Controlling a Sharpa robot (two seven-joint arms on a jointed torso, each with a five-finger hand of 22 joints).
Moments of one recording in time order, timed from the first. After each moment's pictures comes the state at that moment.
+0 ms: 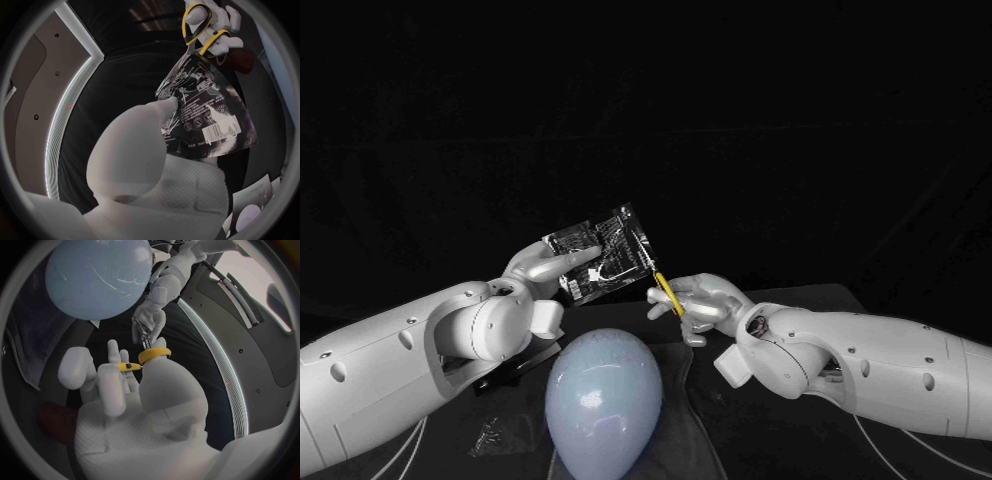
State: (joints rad) left arm 1.32 -0.60 0.08 1.33 0.00 -0.27 0.16; left_hand 1.53 -0.10 0.58 0.09 0.04 0.96 0.17 0.46 0.26 1.27 0.11 0.07 0.06 1.18 0.08 0.13 0.27 0.17 1.13 0.18 0.15 0.07; right arm 1.29 -0.91 -0.08 1.61 -0.37 -0.34 0.19; right_hand 1.25 0.13 -0.44 0.20 0.05 0.64 0.18 0.34 0.87 0.95 0.14 0.22 0.35 1.47 0.05 1.46 1.25 0.09 1.31 0.15 1.12 1.31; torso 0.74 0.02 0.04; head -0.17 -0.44
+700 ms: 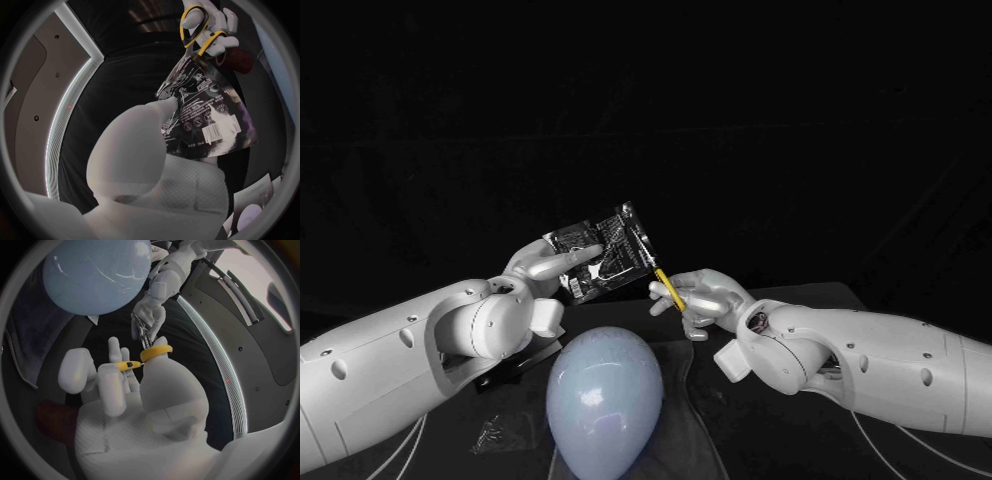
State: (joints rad) left arm 1.32 -0.61 0.08 1.33 -0.01 -0.26 0.16; left_hand 1.52 -0.10 0.59 0.09 0.05 0.96 0.17 0.46 0.26 1.27 0.11 0.07 0.06 1.18 0.08 0.13 0.27 0.17 1.13 0.18 0.15 0.07; right arm 1.29 -0.90 -0.08 1.60 -0.34 -0.35 0.21; right_hand 1.26 0.14 -0.44 0.19 0.05 0.69 0.18 0.37 0.87 1.02 0.13 0.25 0.33 1.46 0.05 1.46 1.26 0.09 1.33 0.14 1.15 1.31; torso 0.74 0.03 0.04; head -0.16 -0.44
